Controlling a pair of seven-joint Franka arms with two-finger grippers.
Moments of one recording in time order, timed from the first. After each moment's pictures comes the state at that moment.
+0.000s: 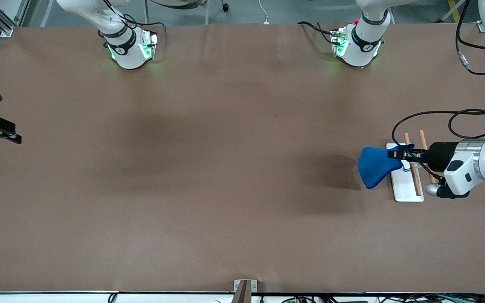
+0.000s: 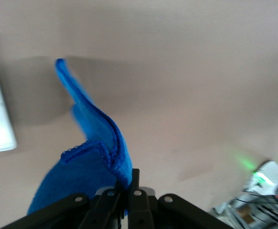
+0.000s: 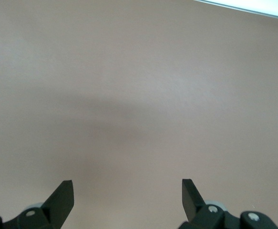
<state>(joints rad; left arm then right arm) 0.19 0.51 -0.22 -1.28 -0.27 1.42 0.00 0.16 0.22 -0.35 -1.33 0.10 1.53 -0.39</state>
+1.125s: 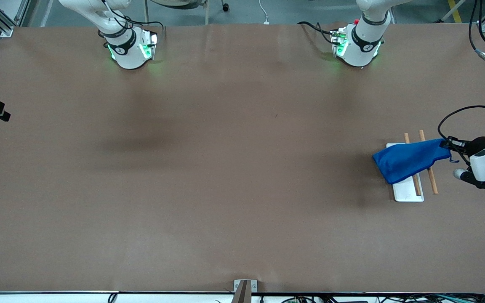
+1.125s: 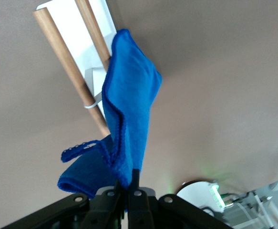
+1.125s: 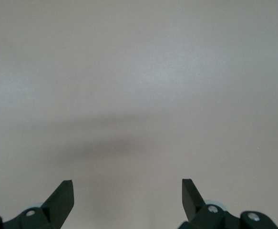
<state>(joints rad) 0.31 0.53 -0.21 -1.29 0.12 1.32 0.50 -0.01 0.01 -0.16 -1.57 0.00 1.58 -0.10</state>
